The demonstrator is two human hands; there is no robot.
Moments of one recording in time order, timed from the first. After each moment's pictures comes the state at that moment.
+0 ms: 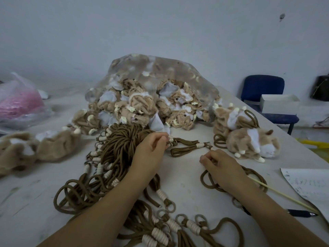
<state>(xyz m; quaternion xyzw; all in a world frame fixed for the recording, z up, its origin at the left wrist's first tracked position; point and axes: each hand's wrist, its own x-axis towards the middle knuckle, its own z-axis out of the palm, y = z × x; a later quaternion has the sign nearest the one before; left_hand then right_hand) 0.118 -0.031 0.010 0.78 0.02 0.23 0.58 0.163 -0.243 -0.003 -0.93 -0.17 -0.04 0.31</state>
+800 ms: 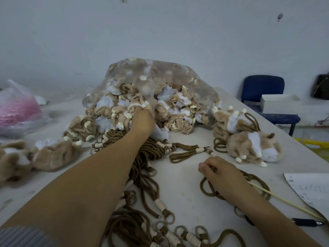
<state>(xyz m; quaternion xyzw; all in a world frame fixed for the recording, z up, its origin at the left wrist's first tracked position) 0.251 0.018 0.054 0.95 0.12 0.21 0.18 0.158 -0.244 -0.002 -0.93 -0.18 -0.05 0.32</state>
